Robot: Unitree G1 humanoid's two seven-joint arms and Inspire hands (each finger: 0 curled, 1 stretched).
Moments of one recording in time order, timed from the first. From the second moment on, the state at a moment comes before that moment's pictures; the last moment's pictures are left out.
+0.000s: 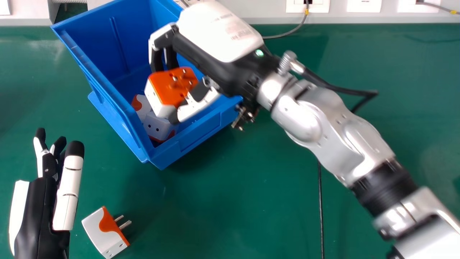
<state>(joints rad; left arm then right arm) 0.51 0.09 0.24 -0.39 0.05 -0.01 -0.02 -0.87 -0.13 0.47 0.55 -0.79 -0.32 -0.02</state>
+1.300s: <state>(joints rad) 0.55 0.09 0.23 -0.40 0.06 -0.05 -0.02 -1.28 0.17 0.68 1.30 -0.87 -0.03 -0.20</state>
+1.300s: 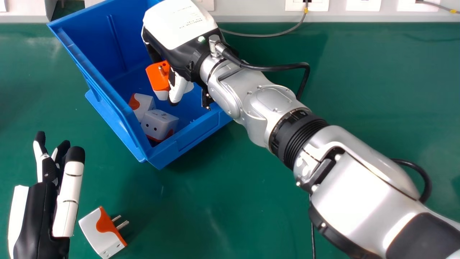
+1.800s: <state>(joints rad) 0.54 0.09 0.22 -0.42 0.06 -0.03 -0.01 -1.26 0.17 0.68 1.30 -0.85 -0.04 -0.20</state>
